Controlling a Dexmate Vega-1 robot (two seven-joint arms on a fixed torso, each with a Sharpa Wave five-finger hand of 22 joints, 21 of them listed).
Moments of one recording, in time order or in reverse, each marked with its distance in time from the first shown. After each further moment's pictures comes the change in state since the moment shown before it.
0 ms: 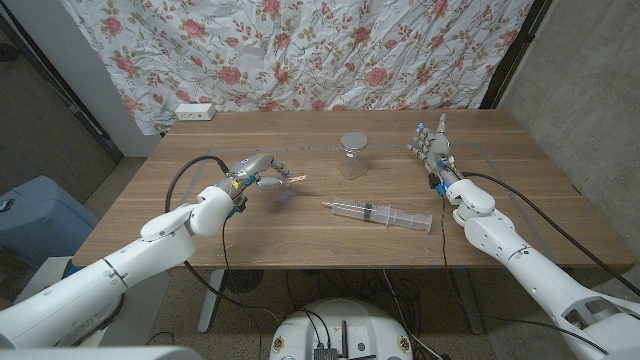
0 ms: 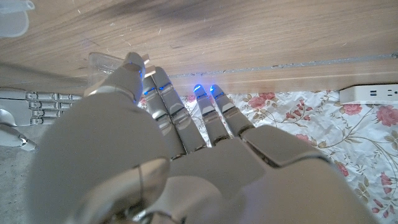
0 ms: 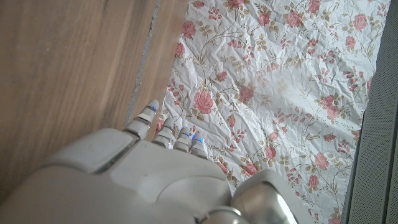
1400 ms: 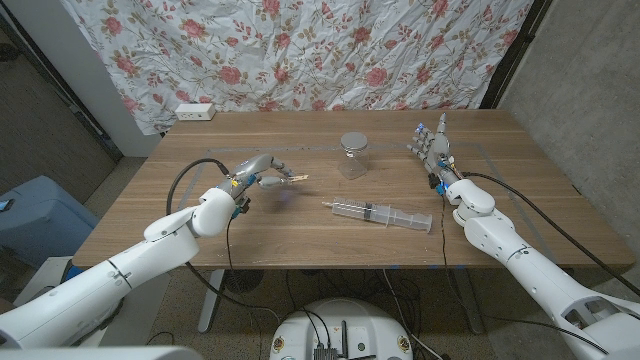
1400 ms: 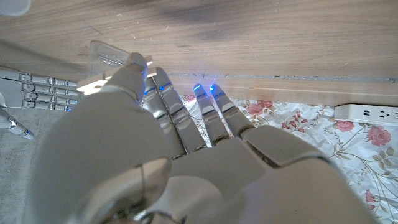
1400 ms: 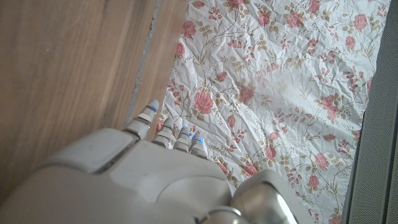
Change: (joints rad) left arm -0.007 -0.014 0.014 0.010 -0.072 -0.012 0.032; left_hand 0.019 0.019 -0.003 0.003 0.000 0.017 -0.002 0.003 0.000 0.017 0.001 0.006 0.000 0.011 0.000 0.000 0.000 0.009 -0.002 0.000 0.000; right arm 0.001 0.001 0.000 0.001 0.000 0.000 0.000; right_hand 0.000 0.000 0.000 0.000 0.000 0.000 0.000 0.000 0.000 0.000 0.000 0.000 0.000 0.000 0.000 0.000 0.000 0.000 0.000 0.000 0.000
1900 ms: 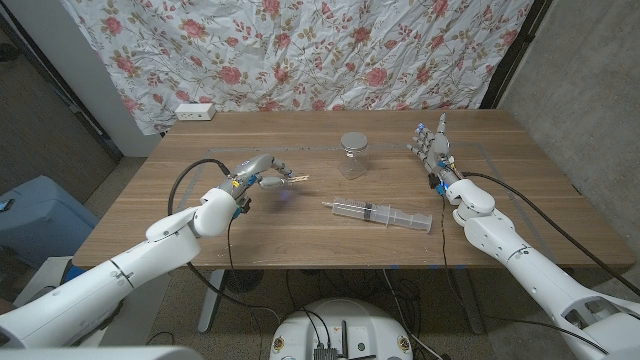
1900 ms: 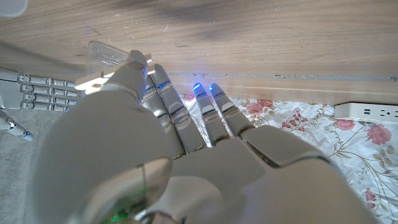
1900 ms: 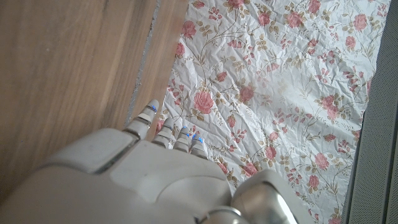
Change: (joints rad) left arm -0.005 -0.008 0.008 0.011 0.010 -0.002 0.011; left_hand 0.028 0.019 0.007 -0.010 -0.004 0.048 -0.001 0.010 0.000 0.065 0.000 0.015 0.000 0.017 -0.006 0.000 0.002 0.015 -0.004 0.000 0.000; right arm 0.000 0.000 0.000 0.000 0.000 0.000 0.000; right_hand 0.000 0.000 0.000 0.000 0.000 0.000 0.000 0.000 0.000 0.000 0.000 0.000 0.000 0.000 0.000 0.000 0.000 0.000 0.000 0.000 0.000
